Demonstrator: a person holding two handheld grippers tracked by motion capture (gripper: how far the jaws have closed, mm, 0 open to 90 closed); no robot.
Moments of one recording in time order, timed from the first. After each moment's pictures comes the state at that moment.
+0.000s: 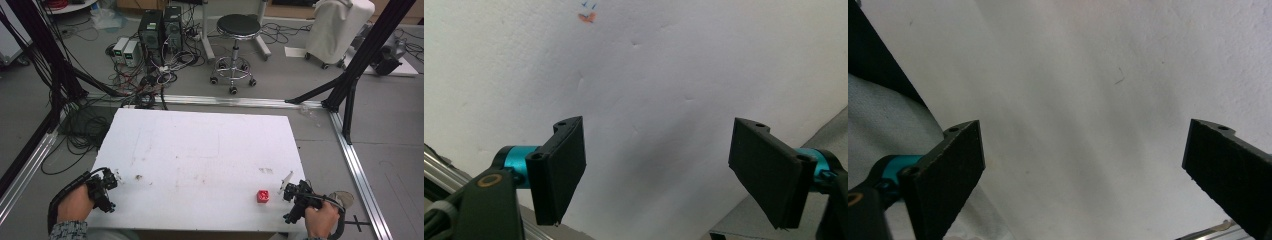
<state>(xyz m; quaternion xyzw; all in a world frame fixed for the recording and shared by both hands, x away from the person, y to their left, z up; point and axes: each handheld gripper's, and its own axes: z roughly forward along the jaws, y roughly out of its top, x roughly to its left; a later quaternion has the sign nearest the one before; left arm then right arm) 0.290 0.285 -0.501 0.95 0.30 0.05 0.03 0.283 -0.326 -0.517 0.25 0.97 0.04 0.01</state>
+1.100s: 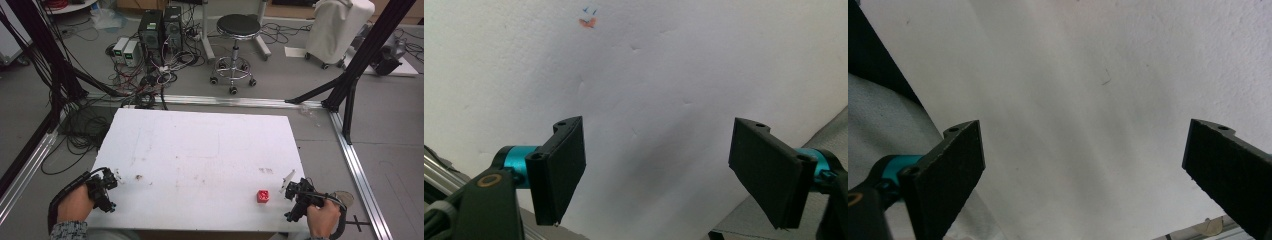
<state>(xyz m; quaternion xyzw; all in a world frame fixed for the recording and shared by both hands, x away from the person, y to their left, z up) 0.290 0.285 -0.500 0.95 0.30 0.05 0.03 0.286 -0.331 -0.513 0.24 0.97 0.05 0.01</state>
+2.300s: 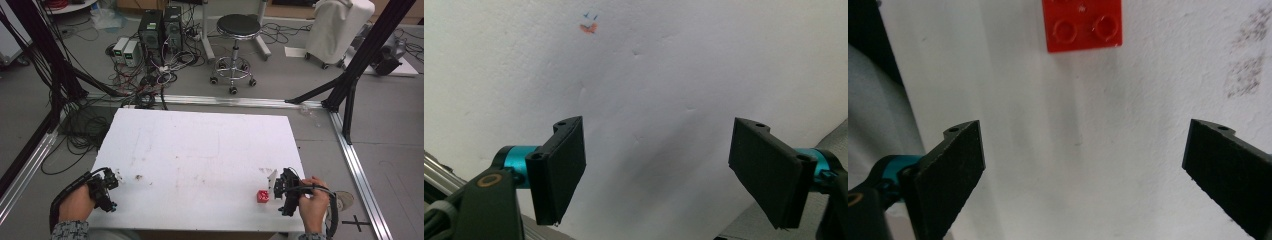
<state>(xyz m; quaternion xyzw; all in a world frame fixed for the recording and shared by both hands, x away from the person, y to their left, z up) 0.291 0.283 -0.504 0.95 0.30 0.05 0.03 0.301 -0.288 -0.495 0.07 1.00 0.02 0.05</state>
